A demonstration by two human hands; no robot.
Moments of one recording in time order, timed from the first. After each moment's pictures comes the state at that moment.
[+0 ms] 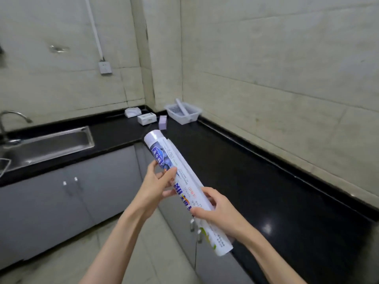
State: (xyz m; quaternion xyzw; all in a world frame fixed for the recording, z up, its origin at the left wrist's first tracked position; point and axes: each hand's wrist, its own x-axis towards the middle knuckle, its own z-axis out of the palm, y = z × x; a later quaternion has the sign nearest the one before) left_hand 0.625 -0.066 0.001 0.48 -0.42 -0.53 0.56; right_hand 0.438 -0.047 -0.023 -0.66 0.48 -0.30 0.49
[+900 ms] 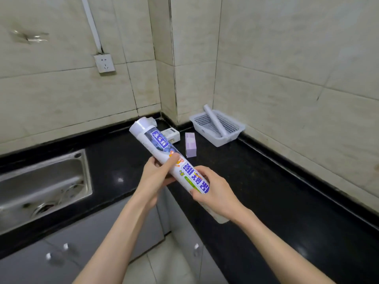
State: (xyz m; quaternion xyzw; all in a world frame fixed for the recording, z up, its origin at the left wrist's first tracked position) left_hand 0.870 -0.527 0.000 0.53 -0.37 -0.50 0.58; right_hand 0.705 -0.529 -0.023 -0.76 0.48 -0.30 0.32
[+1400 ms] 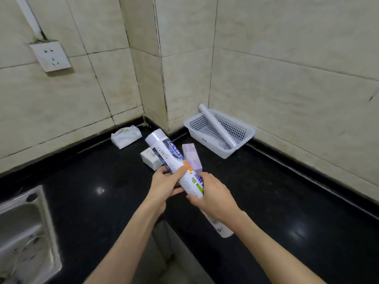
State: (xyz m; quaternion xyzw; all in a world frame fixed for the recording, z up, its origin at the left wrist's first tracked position) left_hand 0.941 -0.760 -0.066 0.55 -0.34 -0.59 0.48; right_hand 0.800 -0.737 -0.081 -0.73 0.62 -0.20 0.22
